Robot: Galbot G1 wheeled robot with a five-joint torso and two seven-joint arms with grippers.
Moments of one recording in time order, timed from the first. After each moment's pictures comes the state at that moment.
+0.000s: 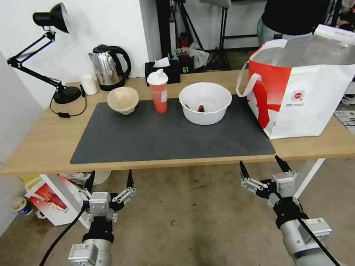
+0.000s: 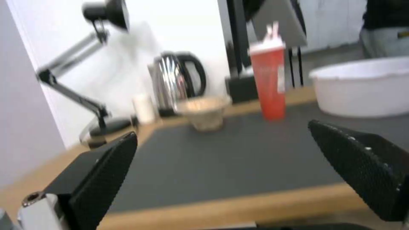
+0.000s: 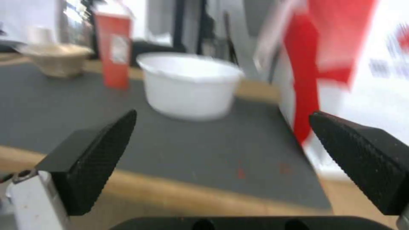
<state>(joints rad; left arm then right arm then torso) 1.78 -1.43 -0.55 -2.24 0.02 -0.21 -0.06 -1.73 1.38 0.52 2.29 0.00 0.03 0.00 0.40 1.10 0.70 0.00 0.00</state>
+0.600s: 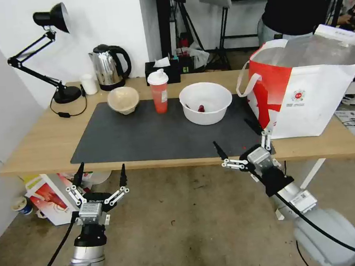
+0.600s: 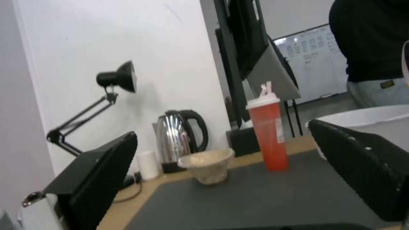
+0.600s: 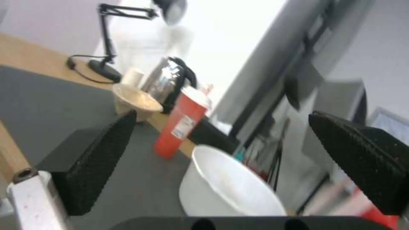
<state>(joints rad) 1.78 -1.31 -0.53 -2.15 0.01 -0.51 -0.13 -1.43 0.88 0.40 2.24 -0.02 0.16 -0.02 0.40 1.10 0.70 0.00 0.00</state>
